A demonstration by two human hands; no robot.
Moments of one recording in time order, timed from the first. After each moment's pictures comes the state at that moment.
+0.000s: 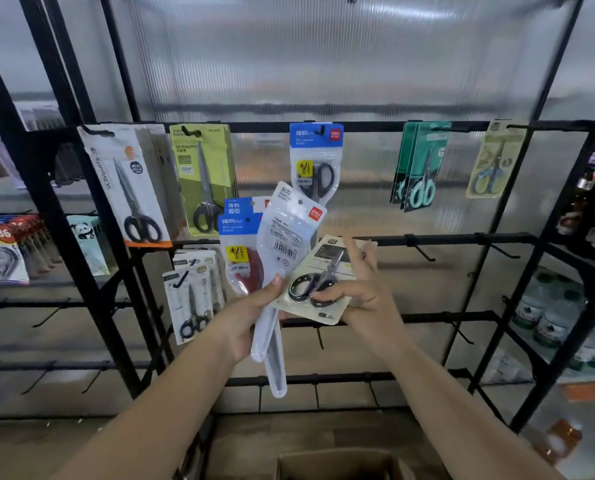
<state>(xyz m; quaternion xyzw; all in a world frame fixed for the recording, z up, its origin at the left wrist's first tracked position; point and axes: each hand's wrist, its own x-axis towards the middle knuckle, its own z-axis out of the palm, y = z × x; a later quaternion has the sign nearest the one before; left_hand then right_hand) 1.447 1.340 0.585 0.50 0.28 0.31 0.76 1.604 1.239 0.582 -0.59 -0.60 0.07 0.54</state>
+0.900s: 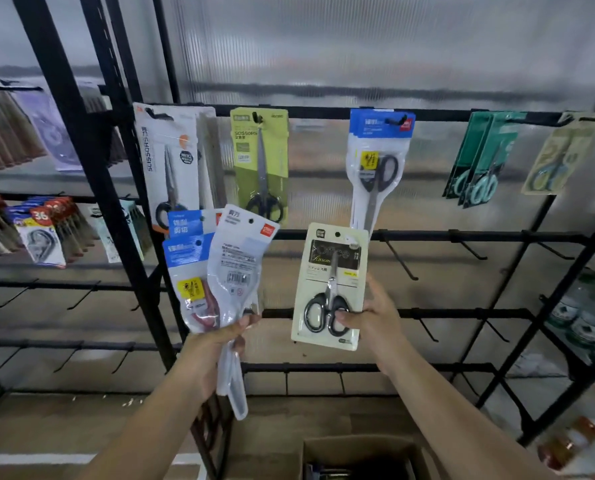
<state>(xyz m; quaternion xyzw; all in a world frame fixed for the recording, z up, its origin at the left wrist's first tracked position) 1.328 1.399 0.532 0.43 0.34 0.40 0.73 1.534 1.296 0.561 -0.56 -0.34 0.36 0.66</state>
